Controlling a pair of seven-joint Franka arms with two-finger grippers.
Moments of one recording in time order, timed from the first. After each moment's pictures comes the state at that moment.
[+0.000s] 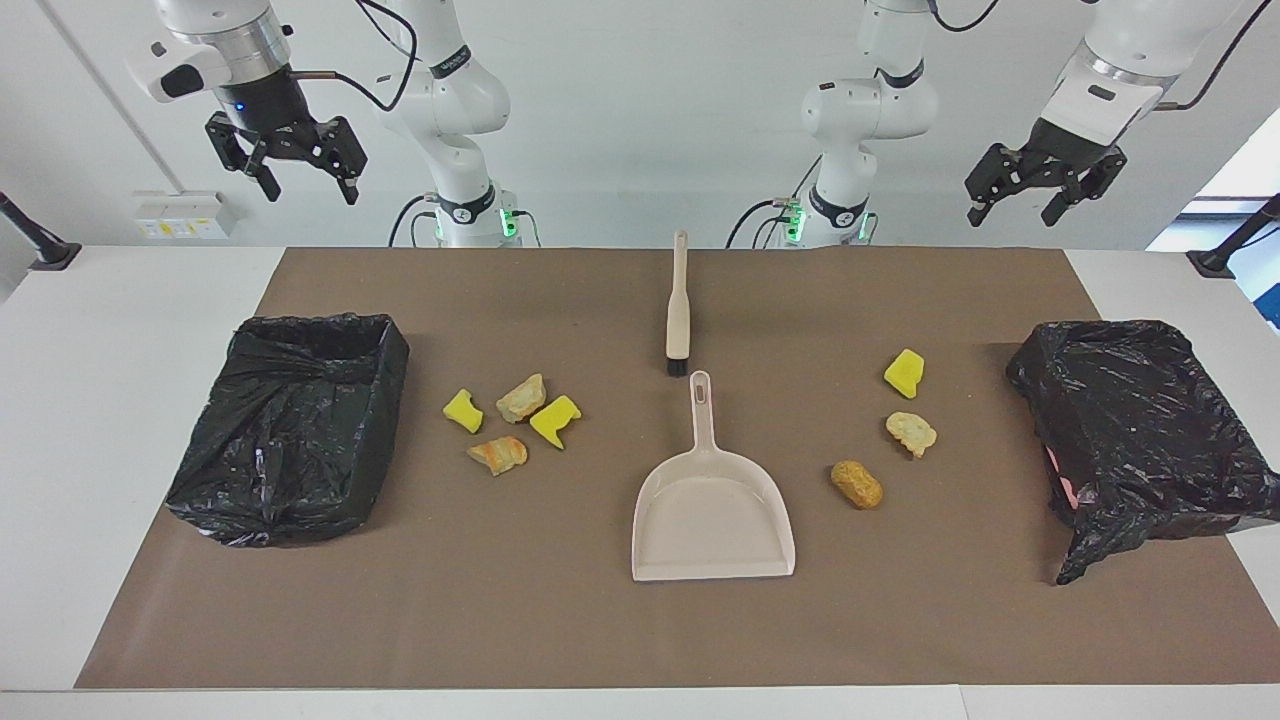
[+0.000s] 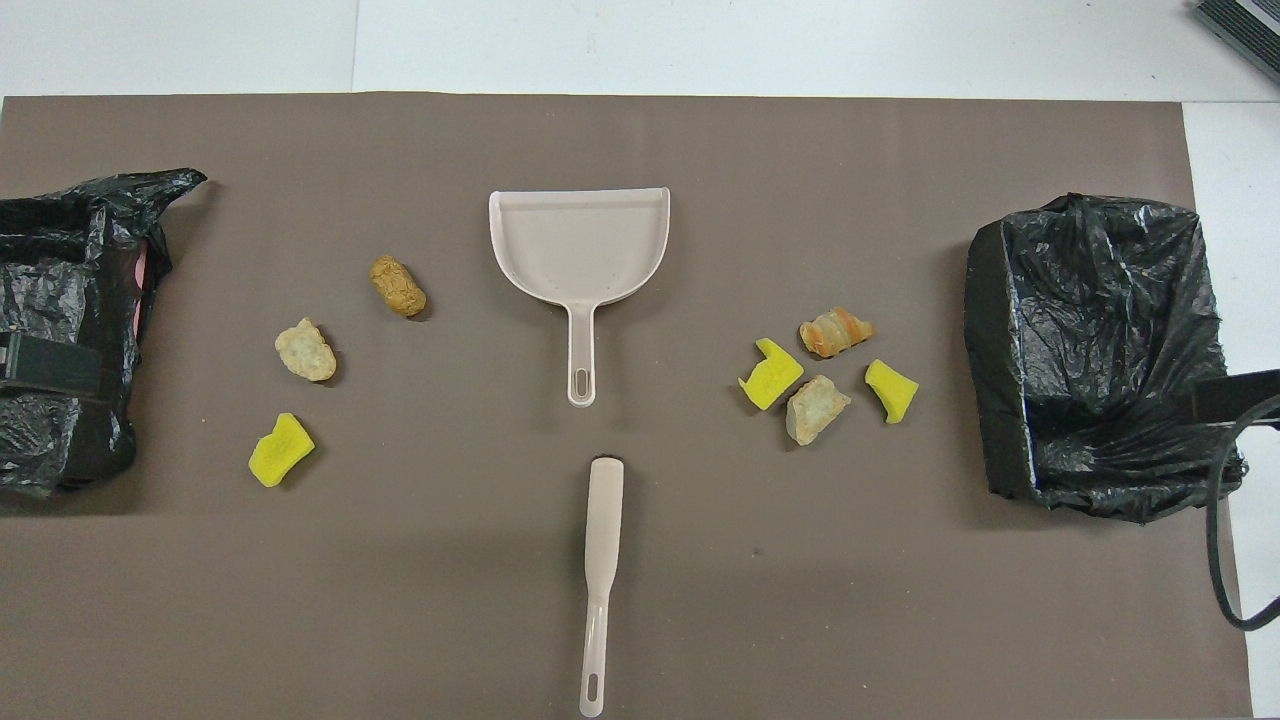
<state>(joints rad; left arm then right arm) -0.04 -0.10 -0.02 -1.55 -0.02 1.42 -0.03 -0.02 -0.17 -0.01 -1.61 -0.01 1.44 0.03</state>
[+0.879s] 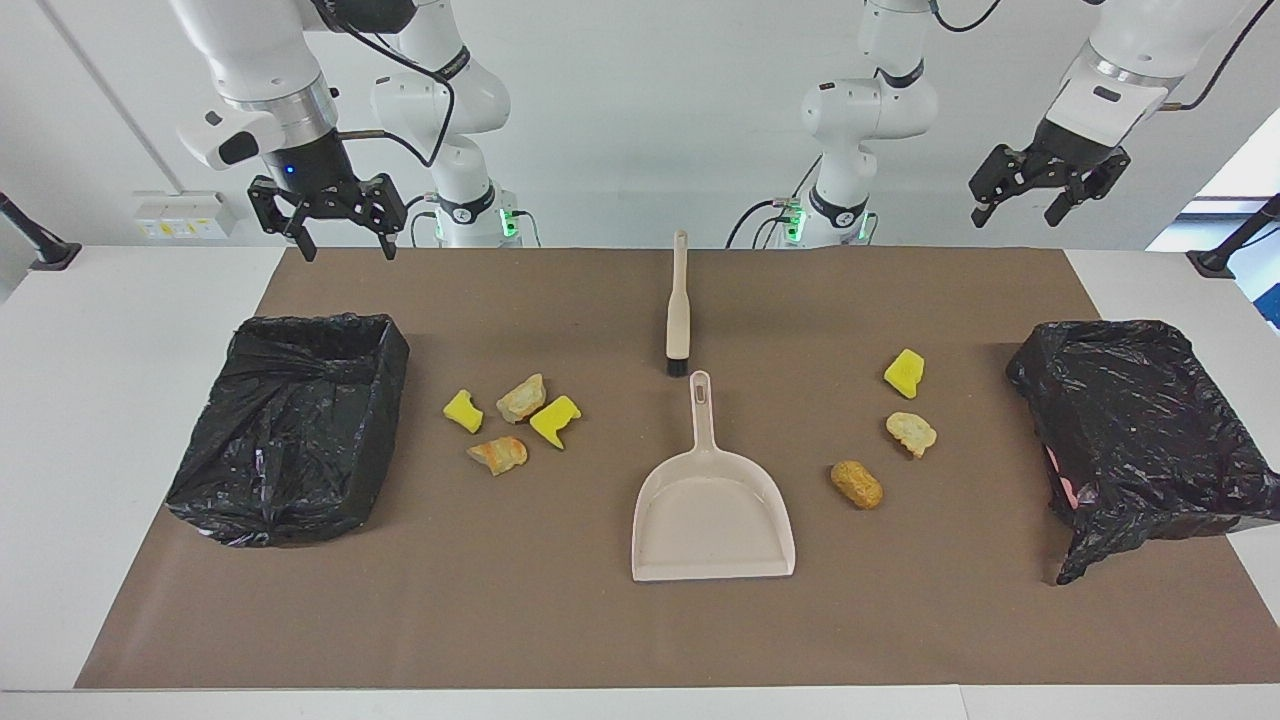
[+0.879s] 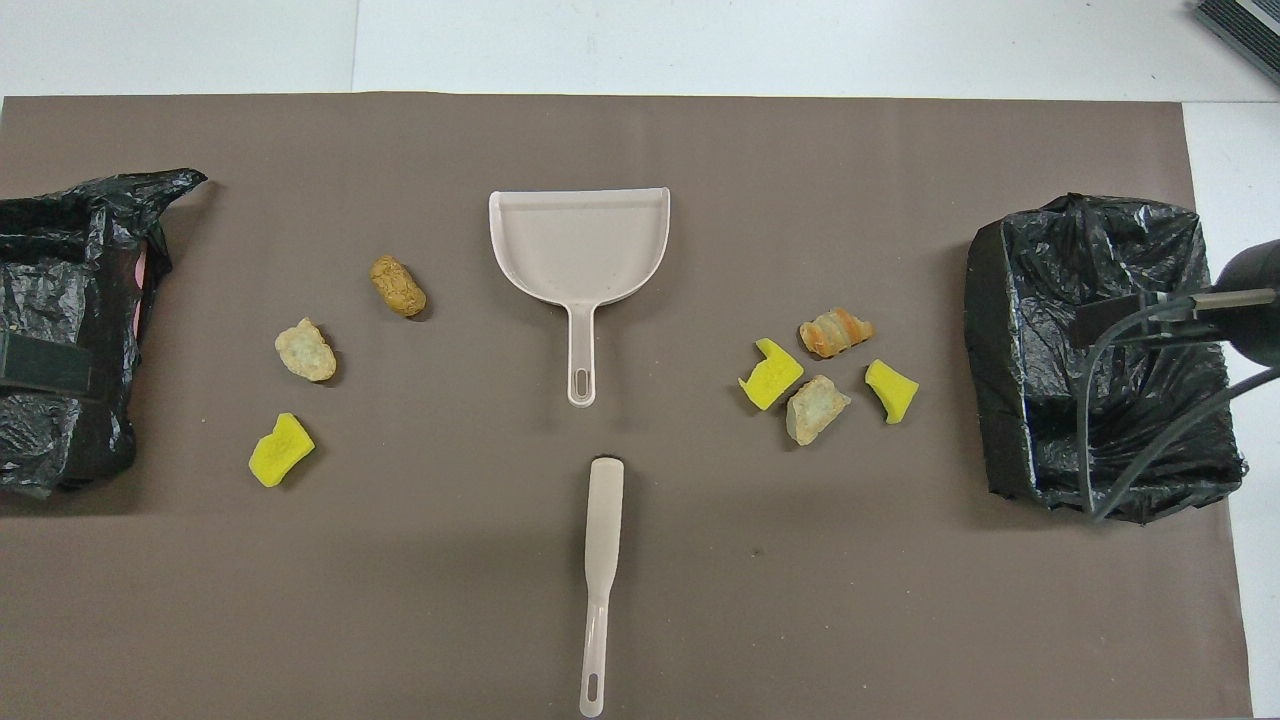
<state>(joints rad) -0.03 -0.10 -0.01 -1.54 -0.02 1.42 -0.04 0.03 -0.03 0.01 -1.58 -0.01 1.61 0.03</state>
